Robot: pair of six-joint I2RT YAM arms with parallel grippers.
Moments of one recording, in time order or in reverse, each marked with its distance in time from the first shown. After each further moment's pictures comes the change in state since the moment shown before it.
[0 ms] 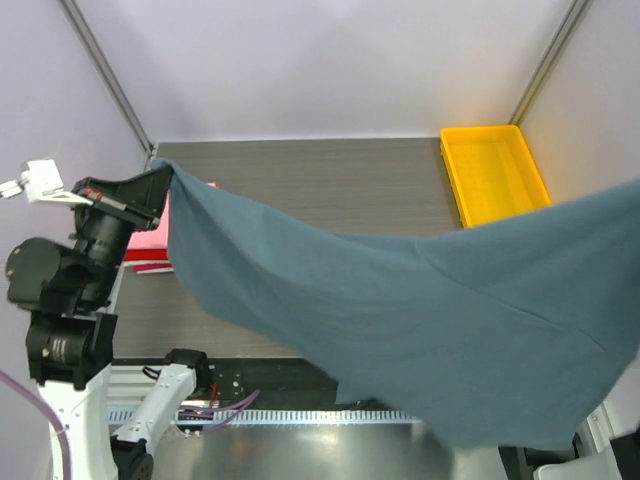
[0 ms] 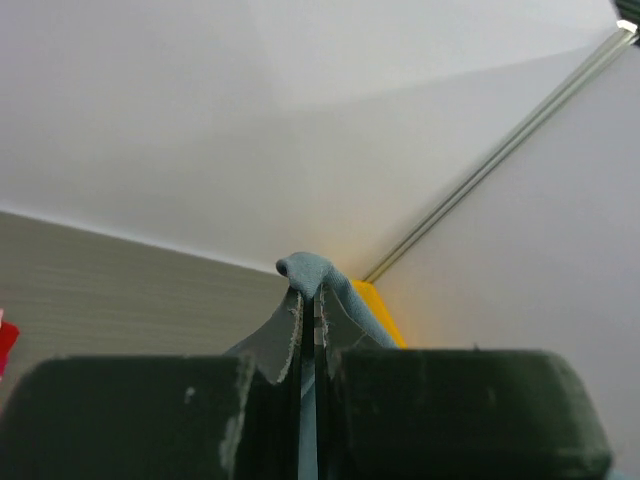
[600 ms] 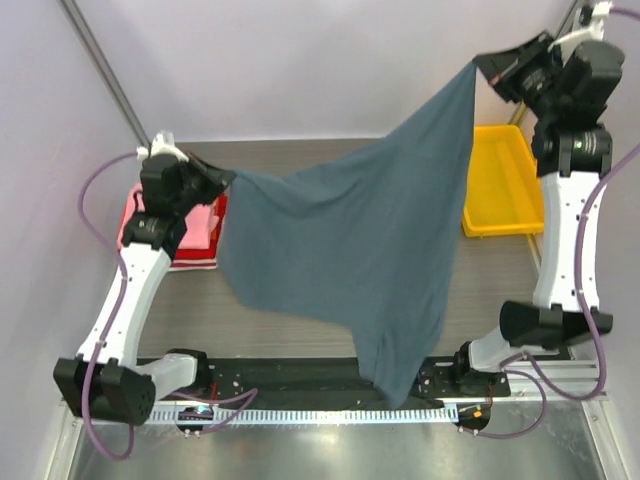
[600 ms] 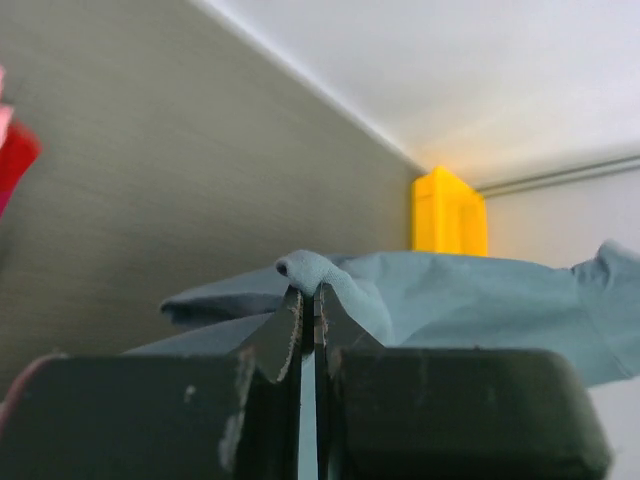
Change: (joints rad) left arm 0.000 0.391 -0.405 0.202 0.013 -0.153; right arm 0.001 0.567 -0.394 -0.045 -0.129 0.161
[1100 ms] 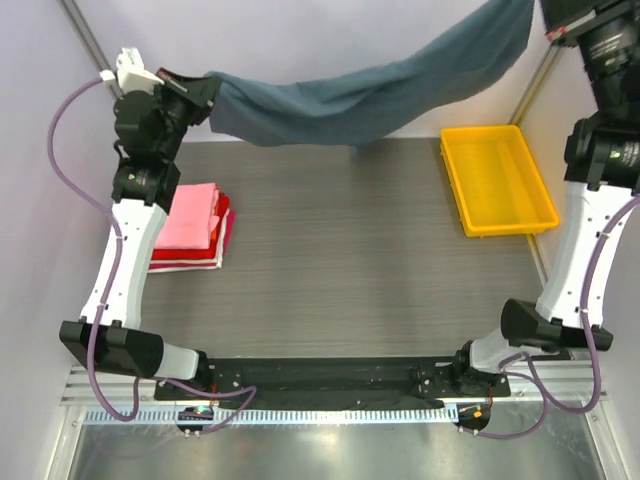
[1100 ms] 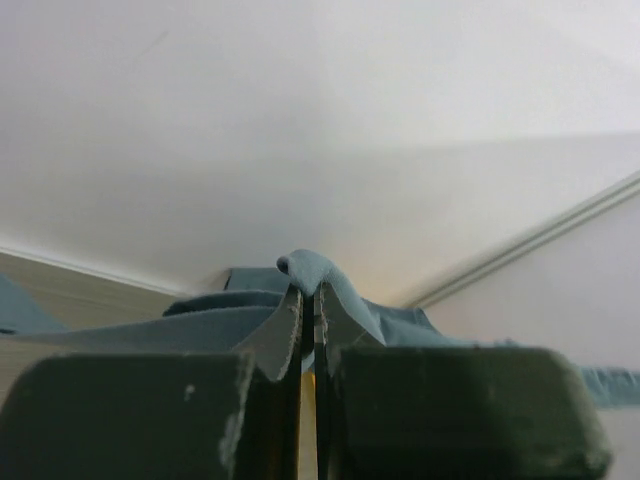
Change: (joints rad) left arm -0.001 0.290 0.556 0.214 -0.038 0.001; right arm -0.090 0.099 0.375 0.362 -0.127 0.149
